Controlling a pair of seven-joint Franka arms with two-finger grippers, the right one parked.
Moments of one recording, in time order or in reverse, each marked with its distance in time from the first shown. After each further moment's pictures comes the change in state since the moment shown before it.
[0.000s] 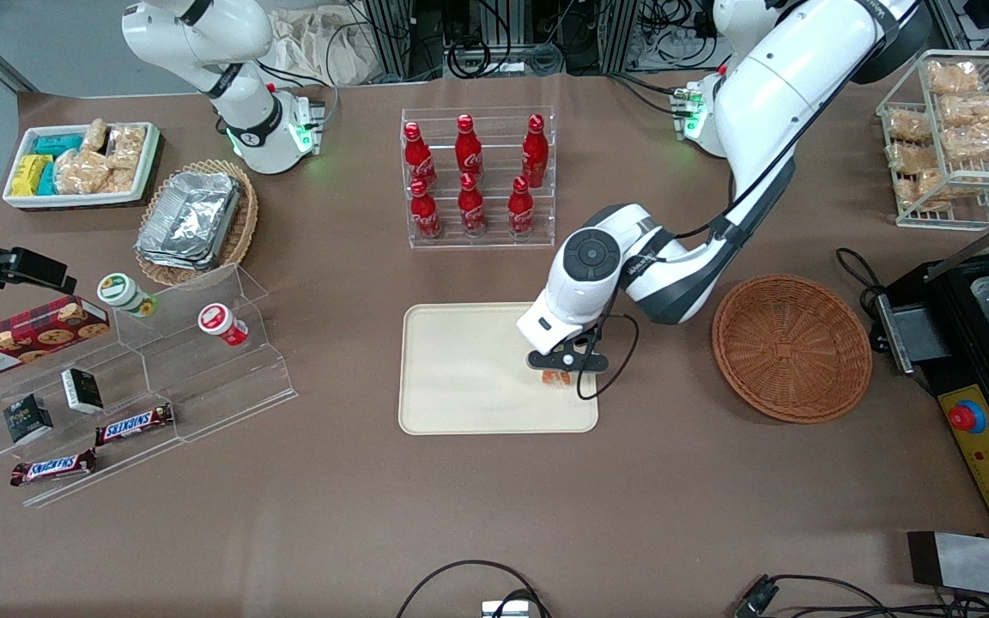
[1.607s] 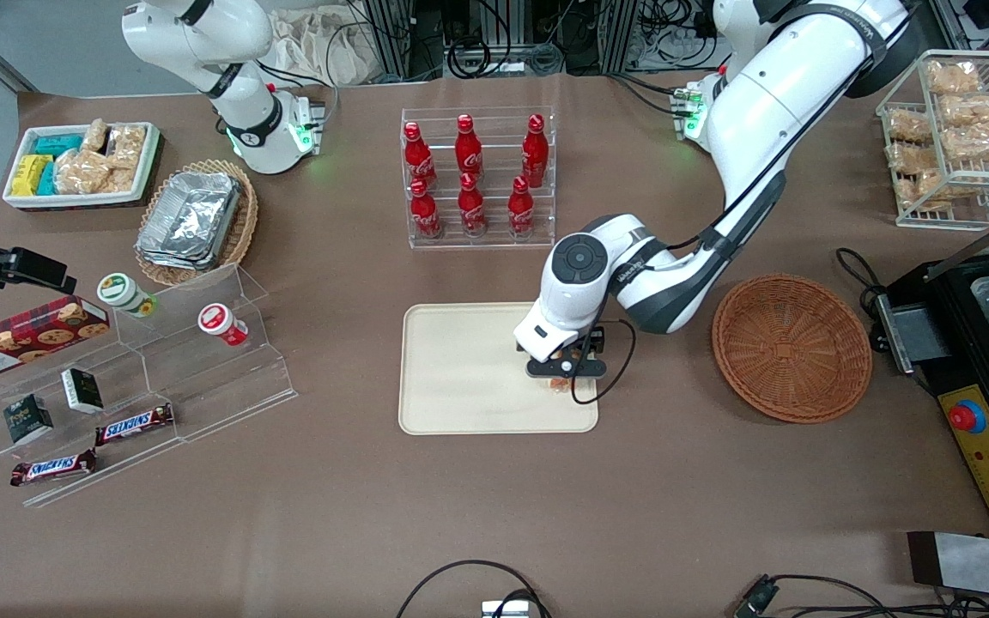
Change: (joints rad) arm -0.003 0.037 0.004 0.041 0.069 -0.004 -0.068
